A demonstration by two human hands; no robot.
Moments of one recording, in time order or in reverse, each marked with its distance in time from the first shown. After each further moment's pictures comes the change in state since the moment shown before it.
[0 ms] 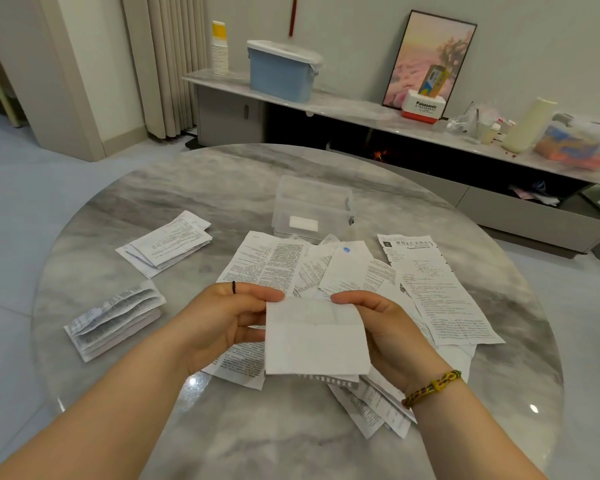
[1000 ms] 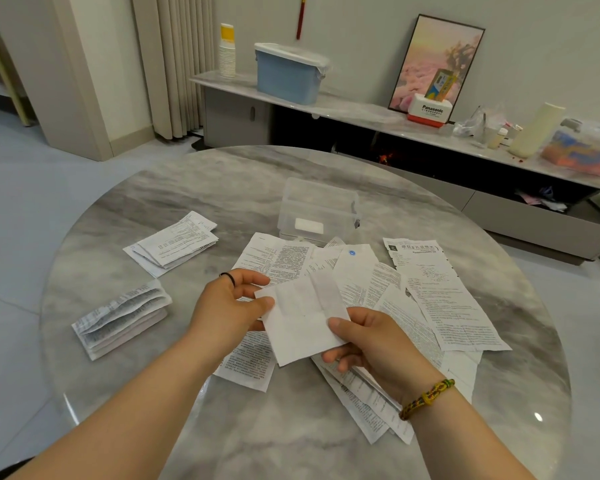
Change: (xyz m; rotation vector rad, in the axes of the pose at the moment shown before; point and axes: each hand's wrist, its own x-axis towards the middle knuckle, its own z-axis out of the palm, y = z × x) left_hand 0.008 -0.009 0.006 0.233 0.318 0.277; right_hand -0.003 0.006 0.009 -0.176 -0.105 0.075
